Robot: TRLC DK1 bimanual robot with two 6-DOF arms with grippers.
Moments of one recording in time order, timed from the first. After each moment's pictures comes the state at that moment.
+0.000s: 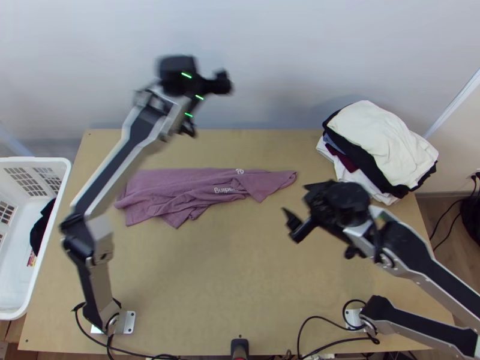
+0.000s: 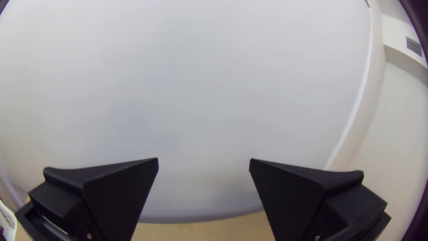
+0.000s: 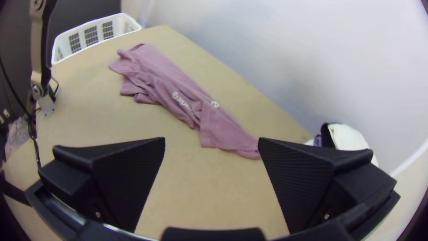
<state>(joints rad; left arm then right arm) -0.49 1.96 2.24 -0.38 -0.24 -0.28 0.82 1.07 1.09 -0.59 0.16 -0.17</state>
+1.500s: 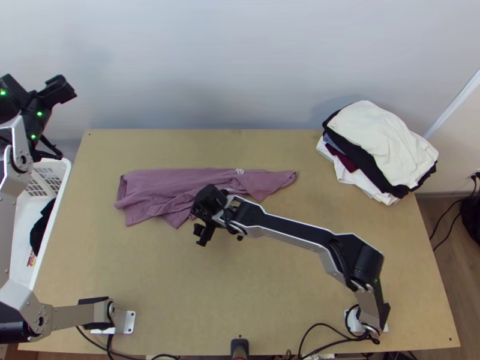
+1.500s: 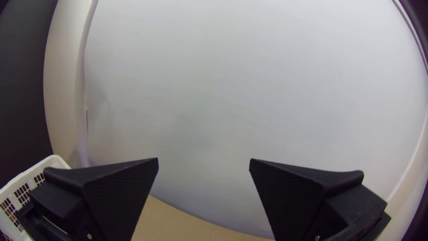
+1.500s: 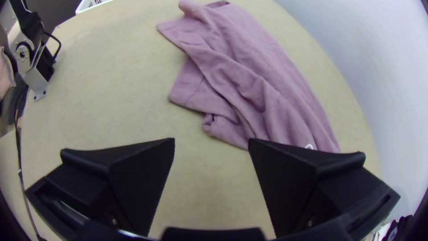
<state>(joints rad) 0.15 1.39 1.69 -0.40 -0.09 -0.33 1.04 2.06 1.59 -0.32 0.02 -0.21</state>
